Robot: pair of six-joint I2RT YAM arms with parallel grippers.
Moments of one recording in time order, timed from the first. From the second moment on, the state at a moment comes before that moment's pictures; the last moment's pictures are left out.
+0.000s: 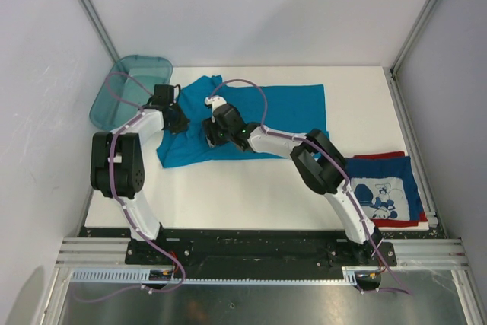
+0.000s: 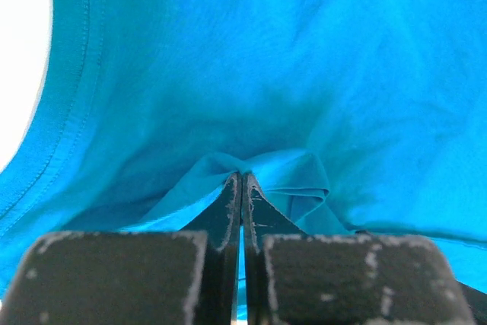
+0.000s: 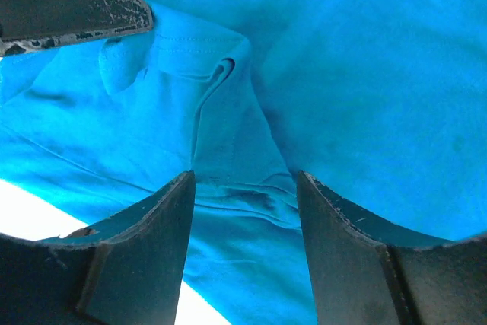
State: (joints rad) left arm -0.06 1.82 1.22 -0.35 0.00 -0.60; right arm 0.85 2.30 1.74 -0.02 0.04 0.30
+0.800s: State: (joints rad) left arm -0.05 1.82 1.24 -0.35 0.04 -0.60; right arm 0.88 2.38 1.86 -0.10 0.10 0.26
